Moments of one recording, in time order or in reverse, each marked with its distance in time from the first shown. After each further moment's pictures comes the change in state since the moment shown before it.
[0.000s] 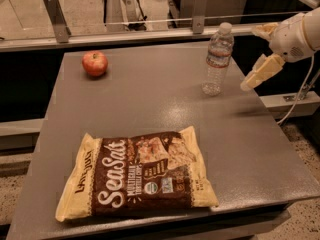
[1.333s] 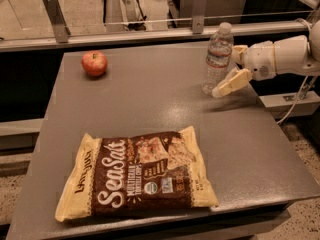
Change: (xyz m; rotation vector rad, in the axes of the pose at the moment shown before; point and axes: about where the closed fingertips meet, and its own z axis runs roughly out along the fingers) arm -0.021 0.023 0.078 -0.161 -0.349 0.165
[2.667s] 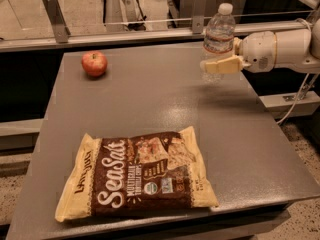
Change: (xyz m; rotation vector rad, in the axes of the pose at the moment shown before) arm -0.061 0.022 -0.002 -0.066 -0.204 -0.011
